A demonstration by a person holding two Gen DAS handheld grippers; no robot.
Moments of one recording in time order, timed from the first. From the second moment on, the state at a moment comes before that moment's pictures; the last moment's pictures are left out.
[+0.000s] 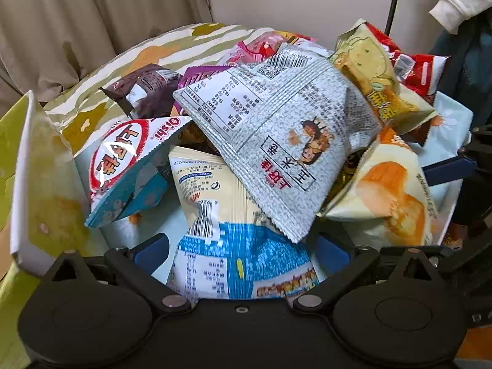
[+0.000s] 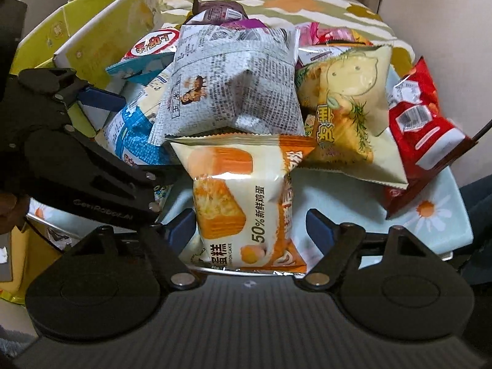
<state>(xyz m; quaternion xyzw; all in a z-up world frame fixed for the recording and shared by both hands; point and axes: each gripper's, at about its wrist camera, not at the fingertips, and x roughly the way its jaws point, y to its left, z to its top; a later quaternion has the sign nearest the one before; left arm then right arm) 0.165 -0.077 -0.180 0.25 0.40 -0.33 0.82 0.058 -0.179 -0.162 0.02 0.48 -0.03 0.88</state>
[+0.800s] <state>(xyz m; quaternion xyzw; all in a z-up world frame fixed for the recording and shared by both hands) 0.128 -0.051 -0.176 0.25 0.40 -0.28 0.84 0.062 -0.177 -0.167 0.02 0.48 0.01 0.88</state>
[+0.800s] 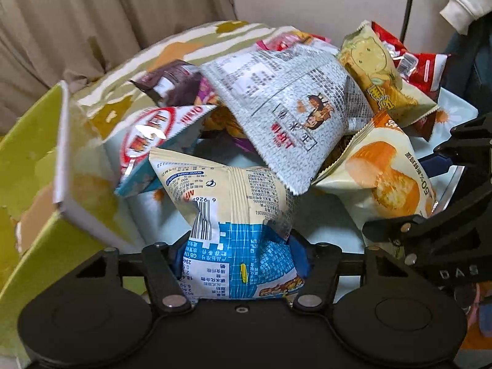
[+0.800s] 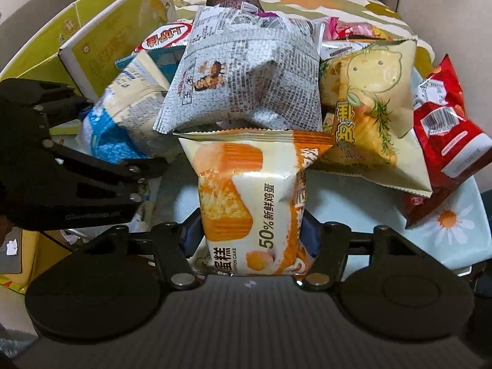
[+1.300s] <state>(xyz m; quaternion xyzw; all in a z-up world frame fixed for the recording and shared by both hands) 0.087 -0.012 -0.116 0.19 0.37 -0.17 0.89 0.054 -0.161 -0.126 -0.01 0.43 0.08 0.90</state>
